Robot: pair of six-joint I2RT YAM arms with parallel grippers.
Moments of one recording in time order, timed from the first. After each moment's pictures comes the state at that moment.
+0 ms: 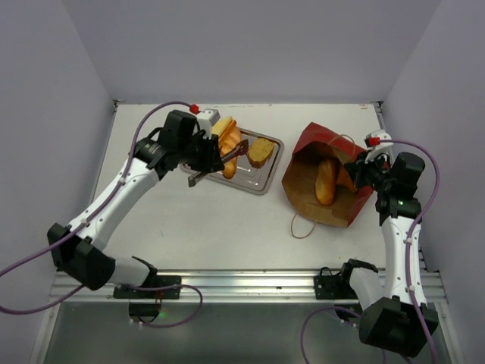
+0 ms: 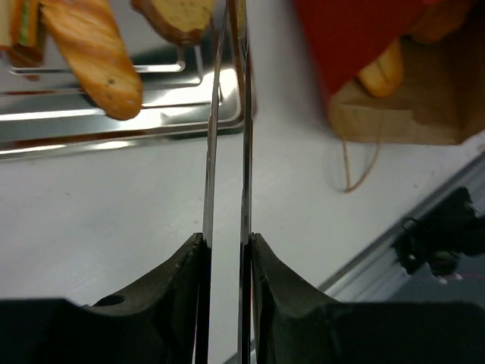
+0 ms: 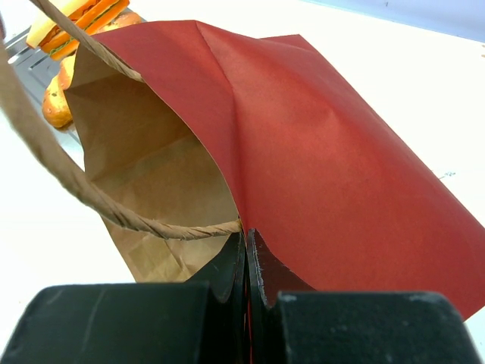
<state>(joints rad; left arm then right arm) -0.49 1.44 1.44 -0.79 0.19 -0.26 -0.28 0.89 0.80 -0.33 -0.62 -0.21</state>
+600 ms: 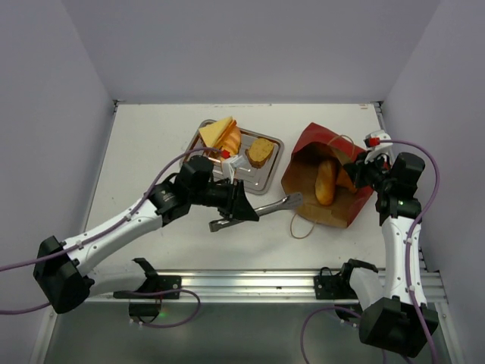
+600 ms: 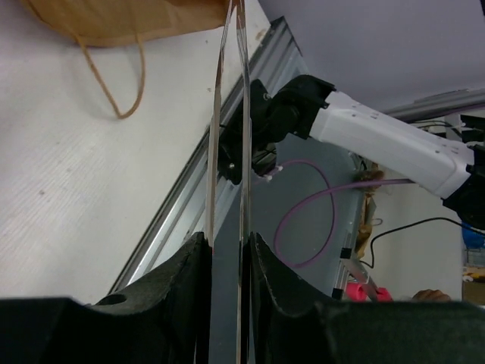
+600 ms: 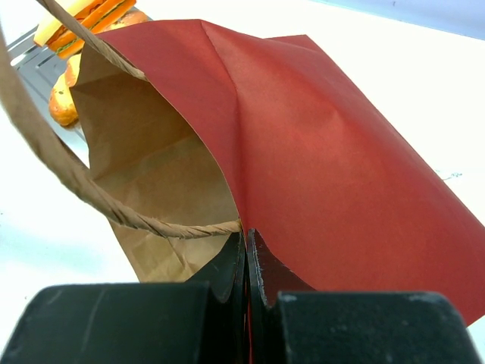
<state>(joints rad) -0.76 1.16 0.92 -0.28 0.64 -0.65 -0.28 0.89 0.80 -0.33 -0.63 -0.21</state>
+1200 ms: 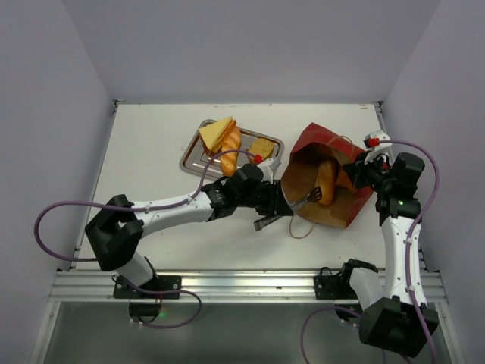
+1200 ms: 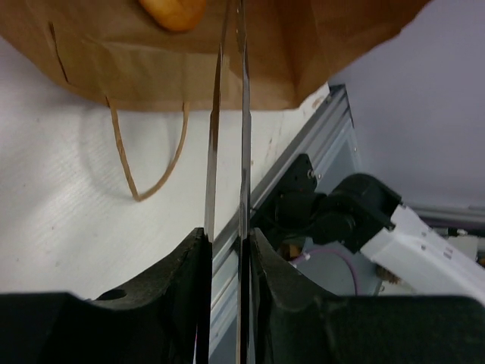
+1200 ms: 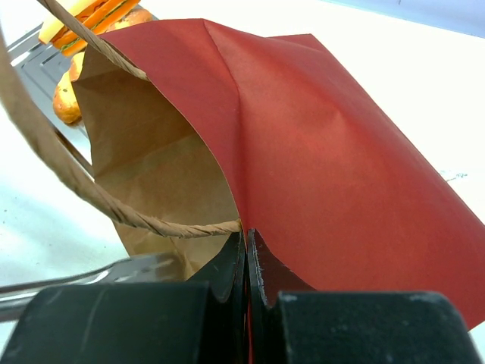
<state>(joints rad) -0.98 1.58 1.04 0.01 0.30 -0.86 -0.28 0.89 0.79 -0.34 -0.65 -0.21</state>
